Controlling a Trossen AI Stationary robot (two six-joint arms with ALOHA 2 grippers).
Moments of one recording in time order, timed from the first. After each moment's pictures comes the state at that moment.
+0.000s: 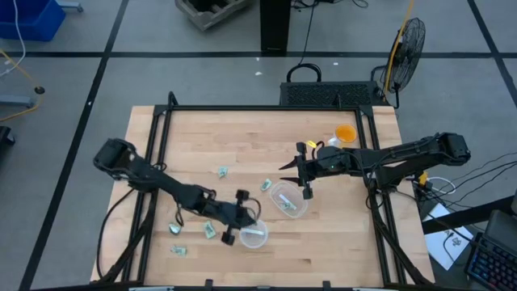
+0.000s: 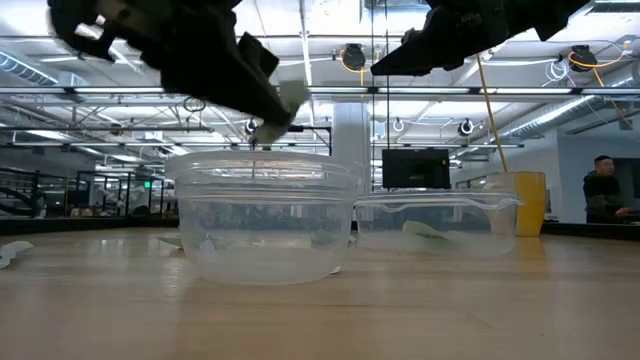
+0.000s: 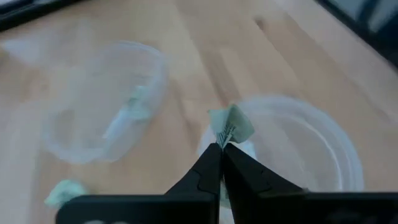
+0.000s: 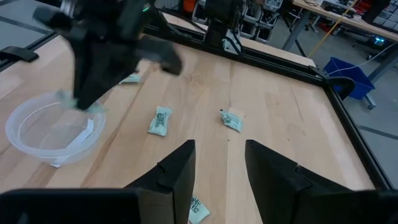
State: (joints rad) left arm -0.41 1.68 0.92 0.10 -0.15 0.10; right arm 0.05 1.22 0.71 0.13 0.03 -0.25
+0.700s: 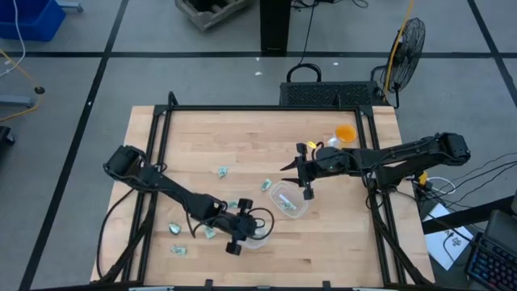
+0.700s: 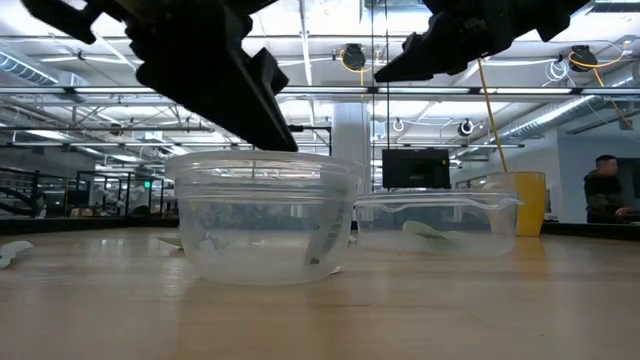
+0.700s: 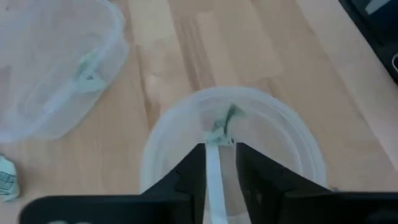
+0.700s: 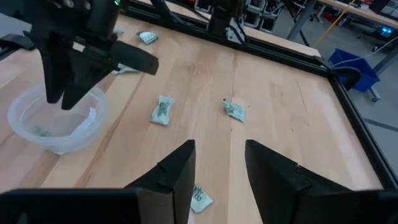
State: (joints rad) left arm -0.45 1.81 1.11 -0.13 -0.14 -0.11; right arm 0.05 1.22 0.71 0.08 0.03 -0.25
